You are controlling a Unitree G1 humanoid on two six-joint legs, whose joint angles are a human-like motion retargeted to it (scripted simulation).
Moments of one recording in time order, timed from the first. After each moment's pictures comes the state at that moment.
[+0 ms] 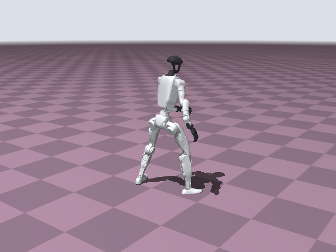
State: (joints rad) left arm -0.19 0.16 -0.26 0.73 0.20 -0.84 -0.29; right arm -0.12 -0.43 -0.28 1.56 -0.73 -0.42 -0.21; waist -0.30 -0.02 -0.02; left_leg -0.37 0.29 0.25 0.40 -0.28 -0.16; right_leg -0.52 -0.45 -0.42 0.31 -0.02 -0.11
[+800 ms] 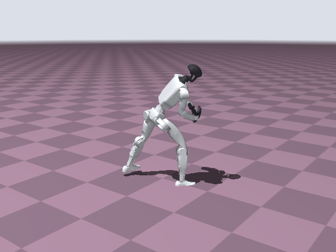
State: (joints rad) left arm -0.59 0.28 -0.45 0.39 0.89 -0.42 -0.33; right arm -0.61 -0.10 0.25 0.59 -0.05 -0.47 0.56; waist -0.32 0.26 0.15; left_leg -0.23 0.07 0.08 0.12 -0.28 -0.26; right_leg -1.04 -0.48 -0.02 0.62 -0.08 0.06
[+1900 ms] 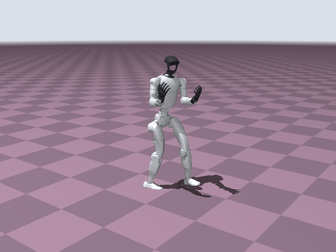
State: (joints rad) left arm -0.61 0.02 -0.10 0.27 -0.96 -0.33 -0.38; right arm -0.26 -0.13 -0.12 -0.11 0.76 -0.64 0.17; waist -0.27 -0.05 -0.06; left_leg -0.65 0.10 -0.11 0.40 -0.19 -0.03; right_leg -0.16 0.22 0.44 0.34 -0.24 -0.21
